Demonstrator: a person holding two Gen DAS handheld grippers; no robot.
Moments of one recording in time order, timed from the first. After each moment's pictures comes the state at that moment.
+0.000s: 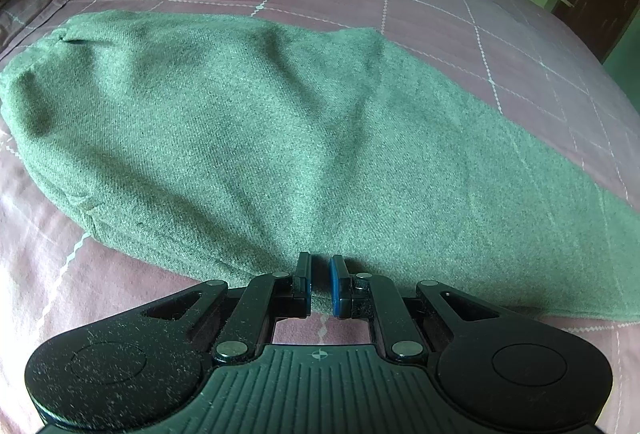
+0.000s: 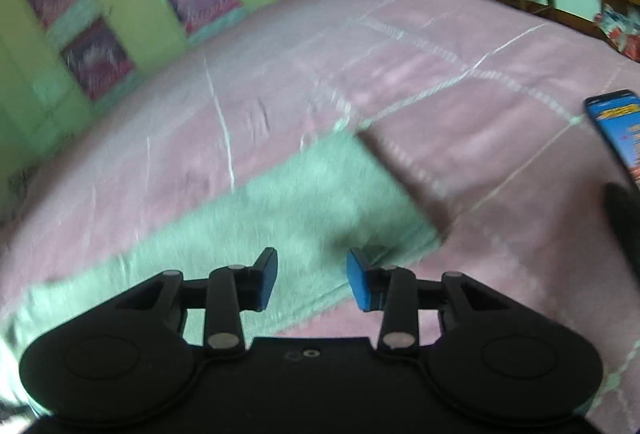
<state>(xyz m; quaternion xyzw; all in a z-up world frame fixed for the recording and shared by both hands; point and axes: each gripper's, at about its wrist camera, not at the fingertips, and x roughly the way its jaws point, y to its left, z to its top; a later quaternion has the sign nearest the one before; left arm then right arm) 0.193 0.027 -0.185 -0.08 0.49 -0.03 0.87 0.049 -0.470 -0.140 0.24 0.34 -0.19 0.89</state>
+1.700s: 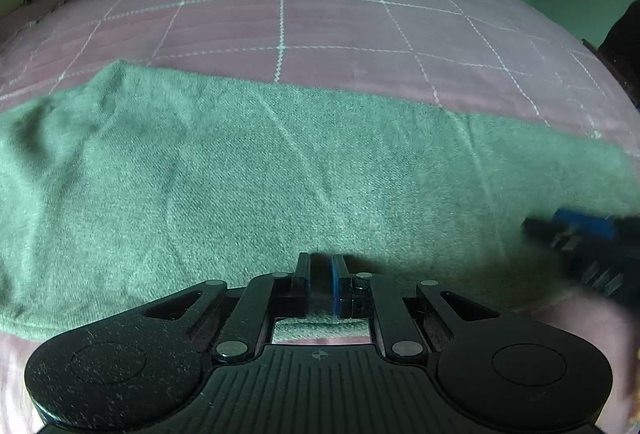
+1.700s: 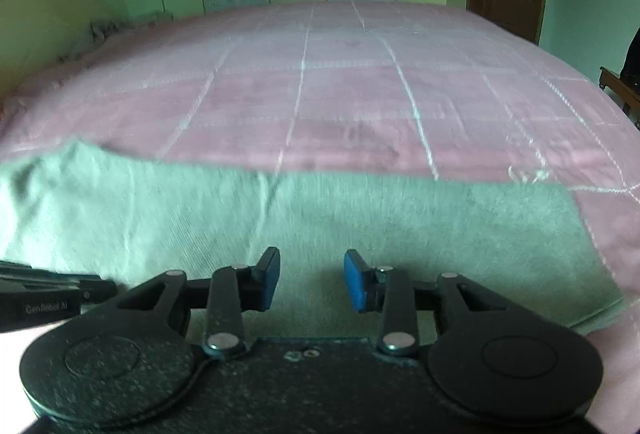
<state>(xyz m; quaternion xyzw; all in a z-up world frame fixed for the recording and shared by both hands) 0.191 -0.166 -0.183 0.03 0.45 -0.14 0.88 0.129 -0.325 -0.147 0.02 0.39 -0.06 0.92</state>
